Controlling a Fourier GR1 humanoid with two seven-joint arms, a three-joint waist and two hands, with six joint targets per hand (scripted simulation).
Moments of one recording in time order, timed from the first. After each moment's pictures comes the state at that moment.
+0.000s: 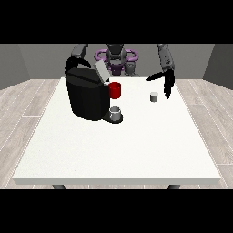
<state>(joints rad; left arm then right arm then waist) -0.39 0.37 0.13 -0.97 -0.19 -0.15 -0.12 -0.14 -0.01 -0.03 -1.50 0.00 -0.13 -0.07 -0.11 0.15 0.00</state>
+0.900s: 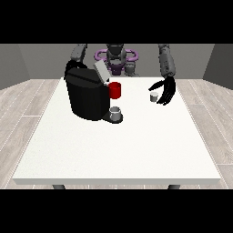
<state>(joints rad) -0.49 0.43 0.07 -0.71 -0.41 -0.06 -0.21 -0.21 -0.02 -0.03 -1.43 0.02 -0.15 -0.04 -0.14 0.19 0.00</state>
